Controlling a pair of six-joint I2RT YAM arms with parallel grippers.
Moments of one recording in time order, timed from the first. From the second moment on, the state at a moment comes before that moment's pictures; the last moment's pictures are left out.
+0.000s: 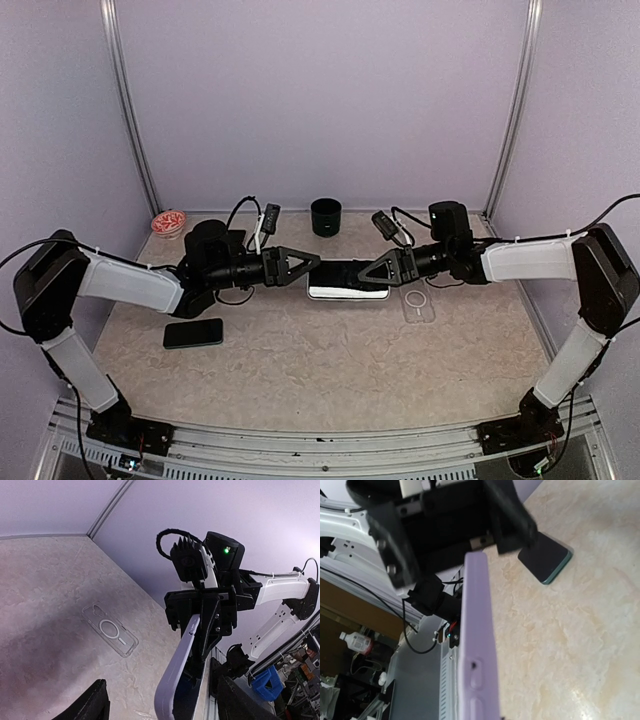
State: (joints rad) left arm -0.70 1.67 0.81 0.82 0.58 -0.63; right arm 0.52 1.65 0.96 0.27 -1.16 0.48
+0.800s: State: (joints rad) left arm -0.70 1.74 0.89 0.76 0.76 -0.64; right arm 0.52 1.64 0.98 0.16 -1.15 0.35
